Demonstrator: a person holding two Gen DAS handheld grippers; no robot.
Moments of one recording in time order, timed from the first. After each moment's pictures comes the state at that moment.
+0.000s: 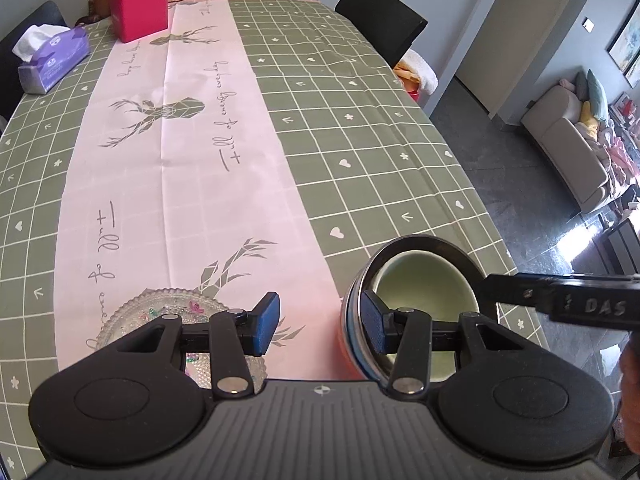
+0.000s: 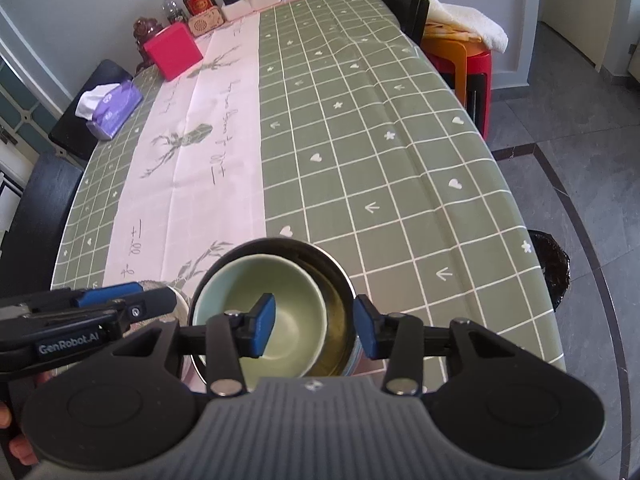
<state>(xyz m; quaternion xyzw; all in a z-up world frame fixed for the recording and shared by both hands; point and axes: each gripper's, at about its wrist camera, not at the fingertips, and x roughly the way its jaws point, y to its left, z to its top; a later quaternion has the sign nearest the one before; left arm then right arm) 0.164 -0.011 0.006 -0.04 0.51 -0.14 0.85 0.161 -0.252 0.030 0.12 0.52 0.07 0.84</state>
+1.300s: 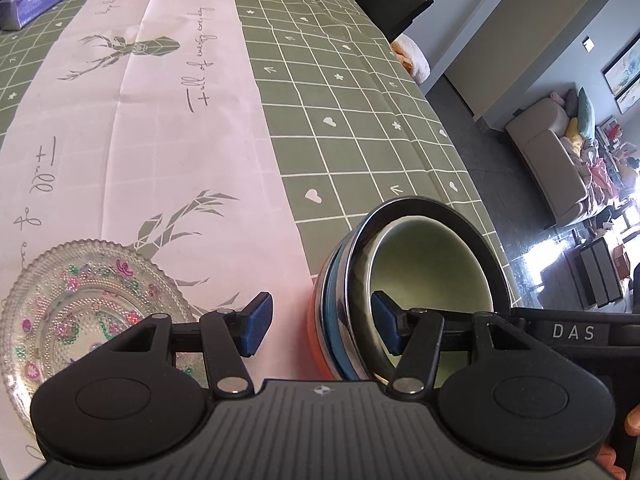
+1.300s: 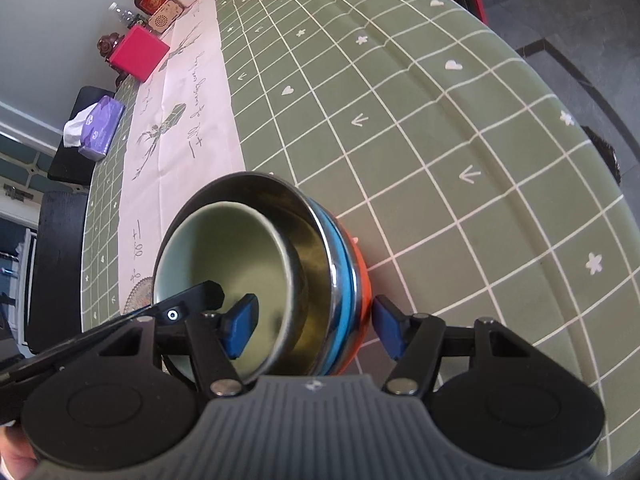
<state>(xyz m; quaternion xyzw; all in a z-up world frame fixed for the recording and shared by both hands) 0.172 -0.021 -0.056 -0.11 0.53 -0.17 0.82 0.163 -0.271 -0.059 0.27 0.57 0.08 0.77</state>
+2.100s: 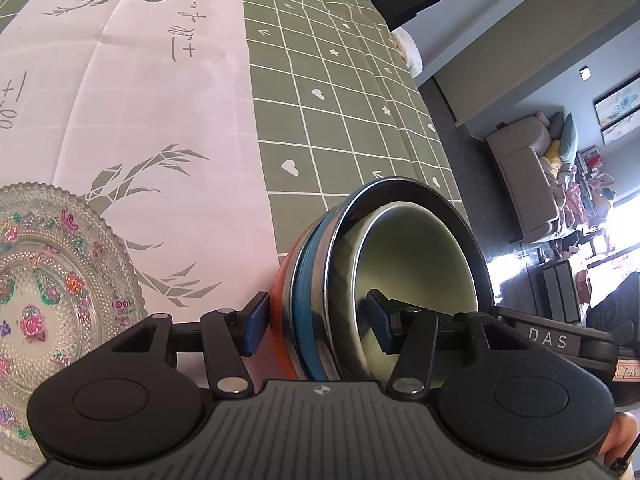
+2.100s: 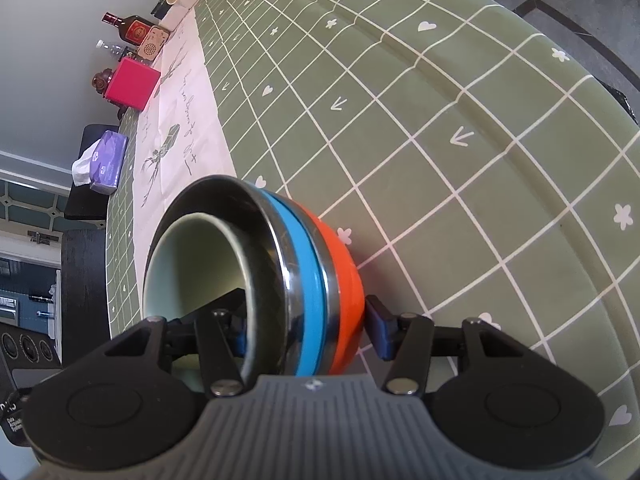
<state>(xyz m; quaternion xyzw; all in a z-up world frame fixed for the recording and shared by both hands) 0.177 -0.026 -0.080 -0.19 0.55 -0.18 0.79 0.157 -0.285 -0.083 0.35 0.56 0.08 0.75</state>
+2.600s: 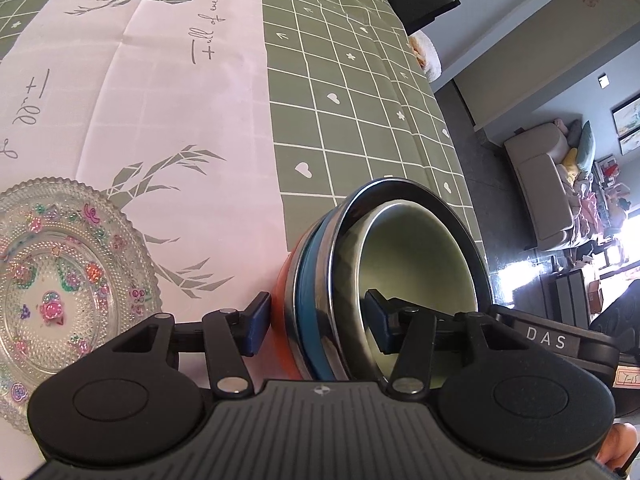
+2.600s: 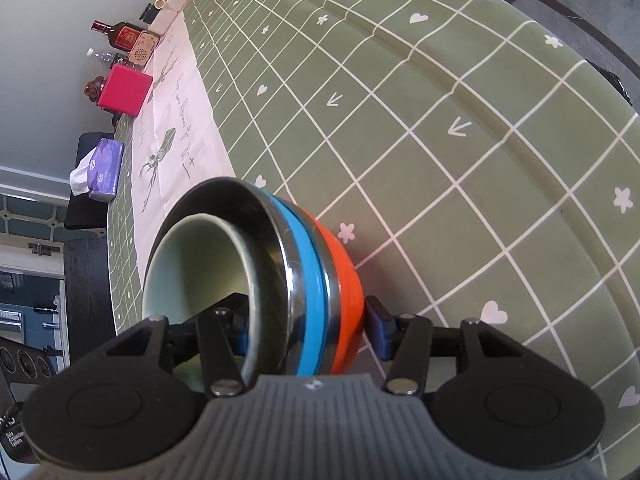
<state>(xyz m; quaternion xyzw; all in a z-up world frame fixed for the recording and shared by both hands) 0.174 -0.023 -0.070 -0.19 0.56 -0.15 0.79 0.157 -0.283 -0.078 0.36 0.57 0.07 0.74</state>
